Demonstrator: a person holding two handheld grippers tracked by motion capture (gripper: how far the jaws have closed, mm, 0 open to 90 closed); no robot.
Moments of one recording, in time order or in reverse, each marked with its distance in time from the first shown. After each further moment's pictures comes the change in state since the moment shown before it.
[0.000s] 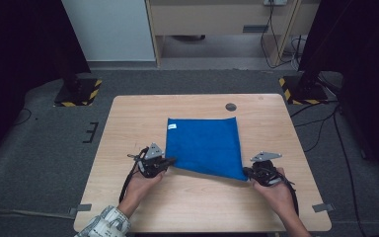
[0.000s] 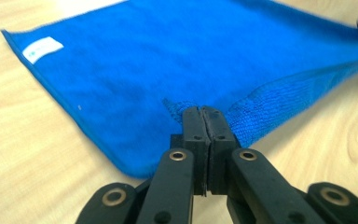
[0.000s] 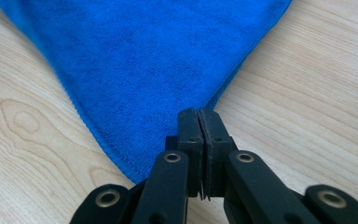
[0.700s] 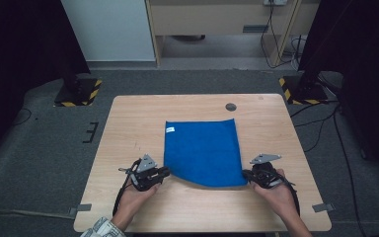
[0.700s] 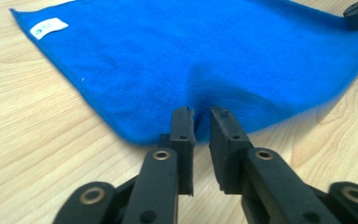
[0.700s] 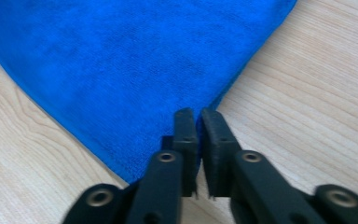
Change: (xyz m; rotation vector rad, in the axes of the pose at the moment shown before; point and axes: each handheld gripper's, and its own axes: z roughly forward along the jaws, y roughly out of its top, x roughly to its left) left arm -0.015 -0.025 -0.031 -0.019 0.023 -0.055; right arm 0.003 -0.003 -0.003 0.020 0.030 -0.031
